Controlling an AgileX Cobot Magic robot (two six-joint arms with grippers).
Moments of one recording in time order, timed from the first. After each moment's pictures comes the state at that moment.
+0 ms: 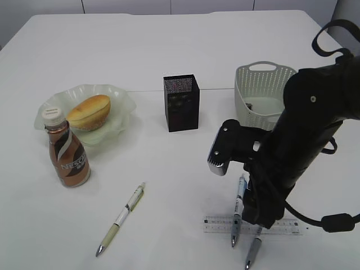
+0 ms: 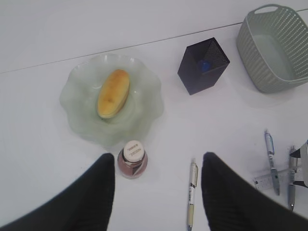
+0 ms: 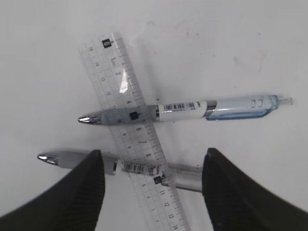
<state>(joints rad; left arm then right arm) -0.32 1.30 -1.70 -0.04 1.27 -0.13 0.45 1.75 -1.00 0.13 0.74 -0.80</state>
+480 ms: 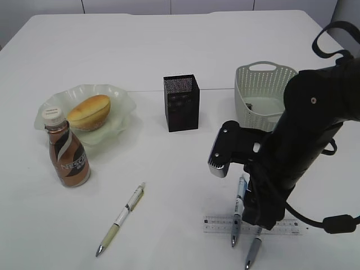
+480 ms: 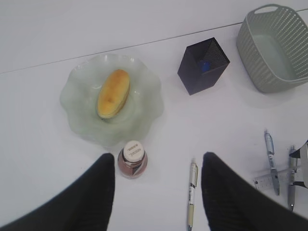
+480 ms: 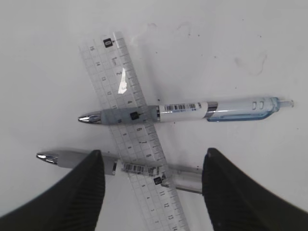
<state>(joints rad) -0.32 1.30 -1.70 -0.04 1.27 -0.12 0.45 1.75 -0.99 0.13 0.73 -0.81</state>
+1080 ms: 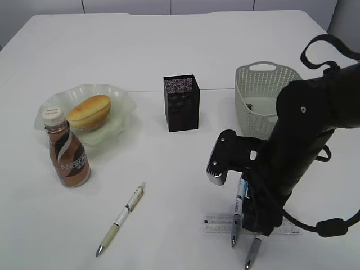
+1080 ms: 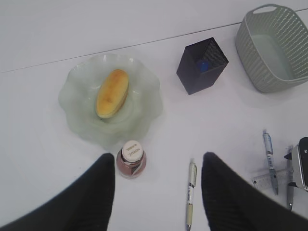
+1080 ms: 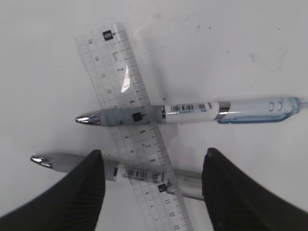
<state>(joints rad) -0.32 1.30 -1.70 -0.05 1.27 -0.12 0.45 1.80 -0.99 0.13 0.72 -0.82</state>
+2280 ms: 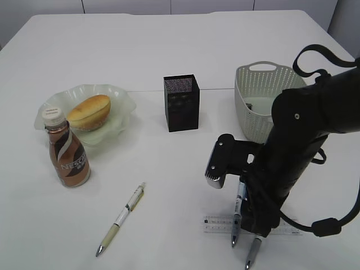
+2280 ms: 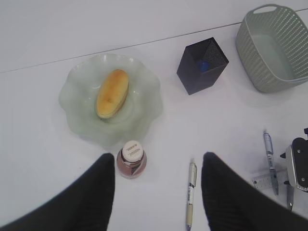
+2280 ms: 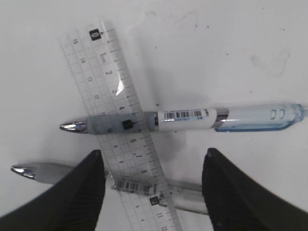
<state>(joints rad) -0.32 1.30 -1.70 -0.05 1.27 -0.12 0.45 1.83 -0.99 0.12 0.68 -0.82</state>
